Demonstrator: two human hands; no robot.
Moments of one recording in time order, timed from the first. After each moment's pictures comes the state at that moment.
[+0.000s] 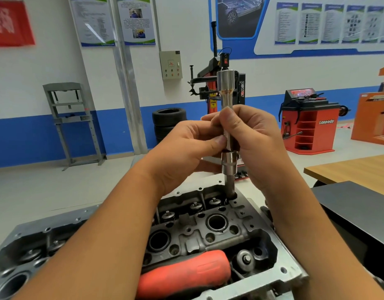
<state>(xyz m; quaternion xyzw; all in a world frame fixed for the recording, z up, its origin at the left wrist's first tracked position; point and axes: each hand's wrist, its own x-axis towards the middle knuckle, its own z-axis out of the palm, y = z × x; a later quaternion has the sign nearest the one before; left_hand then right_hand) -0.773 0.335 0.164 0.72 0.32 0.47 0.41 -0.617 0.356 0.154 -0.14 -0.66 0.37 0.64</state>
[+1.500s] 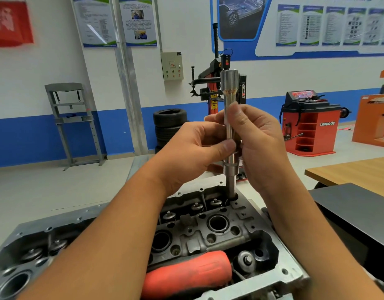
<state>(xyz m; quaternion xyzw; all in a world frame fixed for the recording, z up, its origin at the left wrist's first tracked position) -0.765 0.330 0.165 0.75 0.35 0.46 0.33 -0.620 0.355 0.153 -0.15 -0.63 0.38 0.66</state>
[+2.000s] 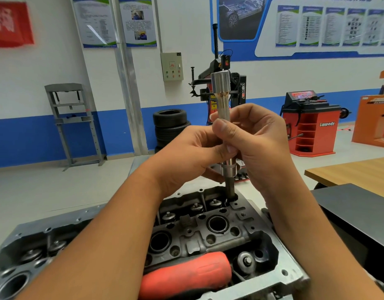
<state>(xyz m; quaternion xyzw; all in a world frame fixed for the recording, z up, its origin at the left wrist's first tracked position) -0.769 0.330 0.166 0.75 0.36 0.42 0.35 -0.617 0.358 0.150 -0.14 -0.63 0.34 0.68</state>
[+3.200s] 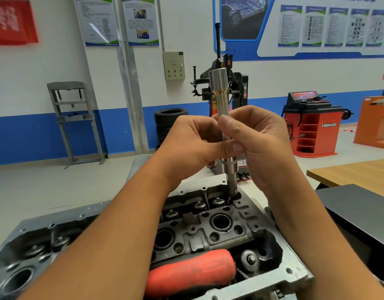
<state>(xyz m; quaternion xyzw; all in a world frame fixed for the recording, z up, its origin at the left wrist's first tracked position) -0.772 0.333 0.166 0.74 0.36 0.50 0.26 -0.618 0.363 0.149 -0.14 -0.64 0.37 0.66</state>
